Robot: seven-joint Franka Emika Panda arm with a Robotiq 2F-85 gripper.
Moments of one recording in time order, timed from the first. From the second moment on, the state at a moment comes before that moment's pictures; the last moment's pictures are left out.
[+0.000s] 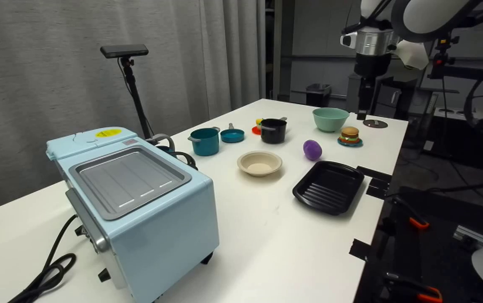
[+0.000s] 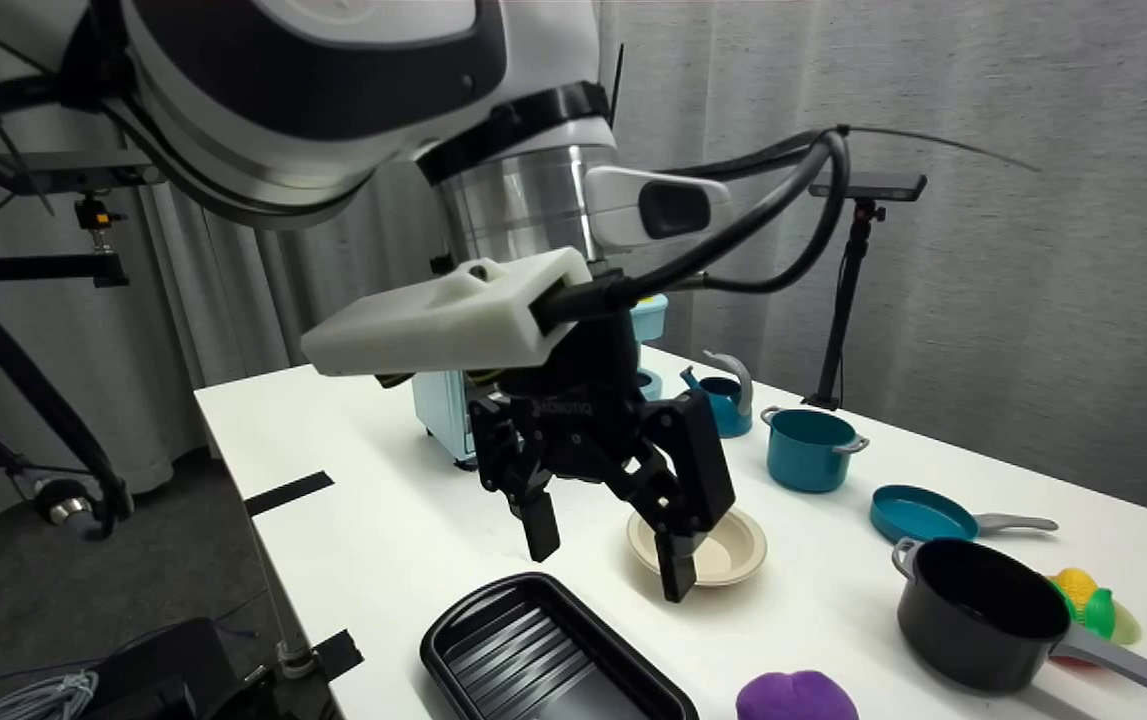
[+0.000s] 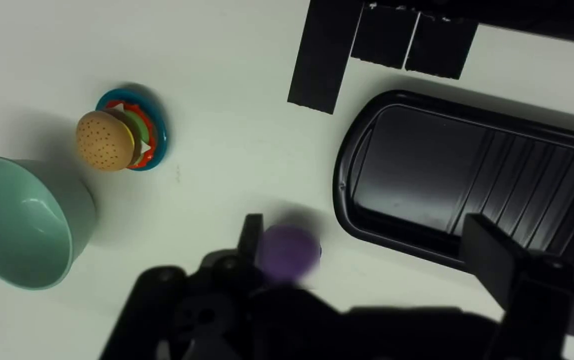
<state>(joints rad) -0.22 -0.51 -0.17 -2.69 -0.42 2.27 -0.25</state>
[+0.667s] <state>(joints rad) -0.21 -0.37 -0.17 -2.55 -0.34 2.27 -0.25</state>
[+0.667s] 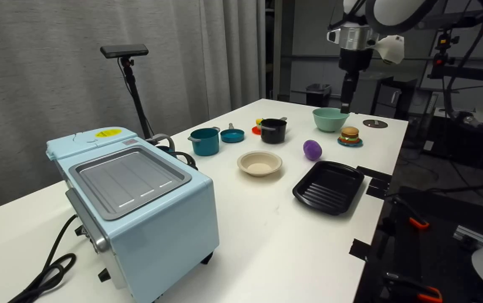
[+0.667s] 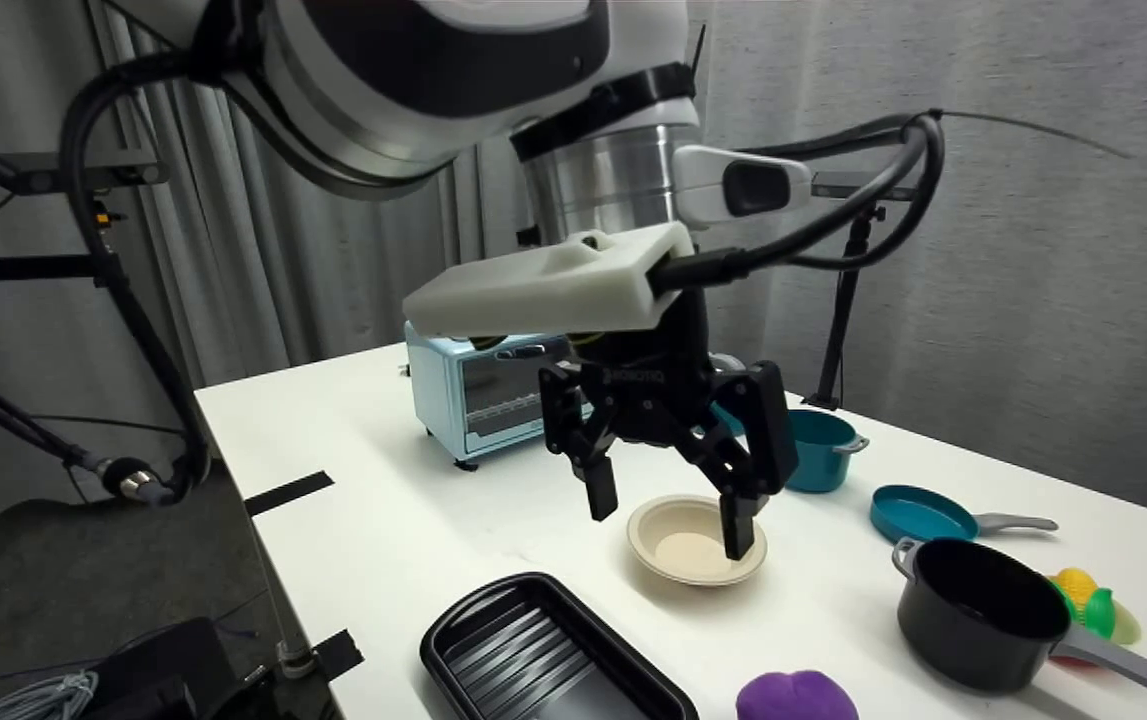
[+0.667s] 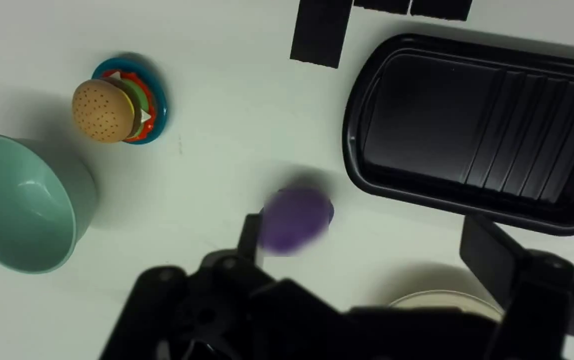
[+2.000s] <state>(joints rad) -0.17 0.34 -0.16 -2.06 -0.18 2.35 -0.14</state>
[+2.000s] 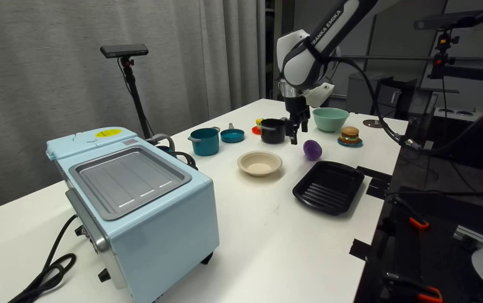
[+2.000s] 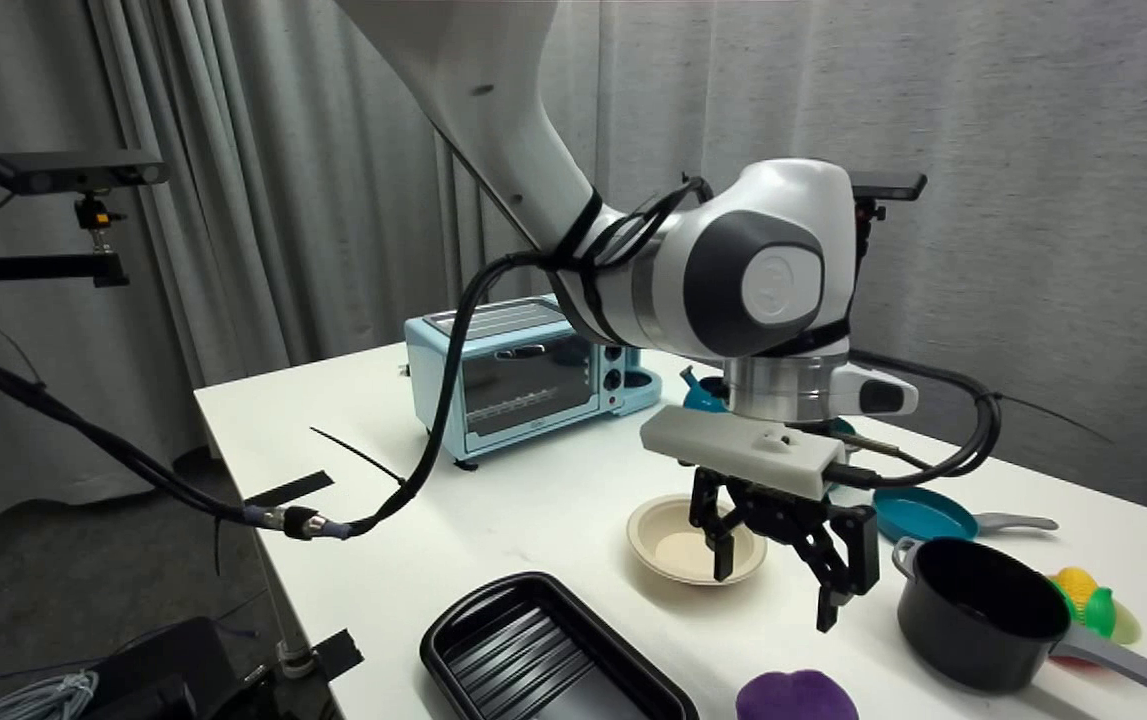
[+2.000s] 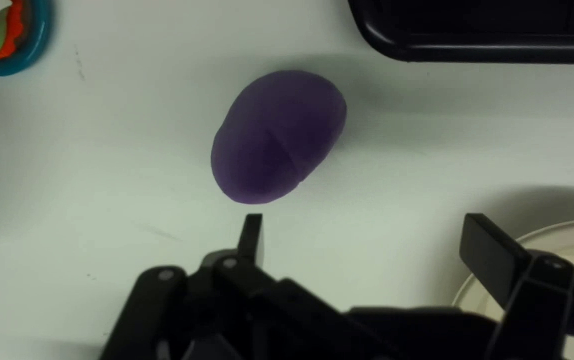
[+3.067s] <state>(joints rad) -0.16 0.54 -0.21 -1.94 -0.38 2.18 0.00</state>
